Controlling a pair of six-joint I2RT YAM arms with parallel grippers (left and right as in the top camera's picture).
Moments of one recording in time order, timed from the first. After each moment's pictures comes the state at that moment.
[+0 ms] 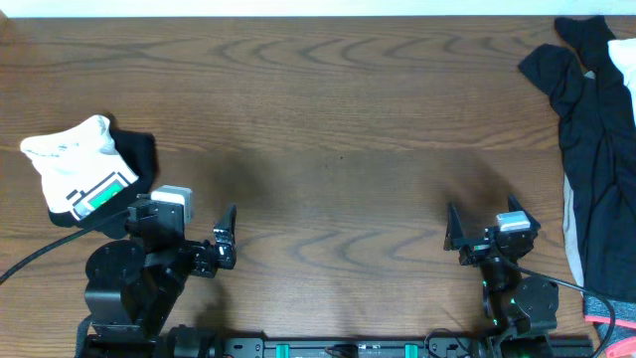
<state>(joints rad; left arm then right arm) -0.06 0.46 0.81 -0.81 0.18 -0.04 0.11 0.01 0.01 -0.07 -0.02 -0.03</state>
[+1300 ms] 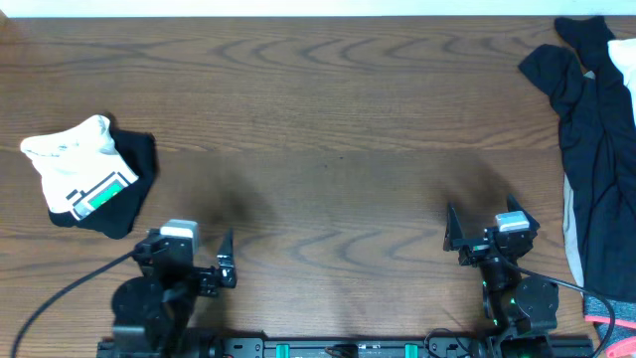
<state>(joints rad) -0.06 0.13 0.48 -0.75 0.09 -0.01 0.11 0.01 0.01 -0.07 -0.03 -0.04</state>
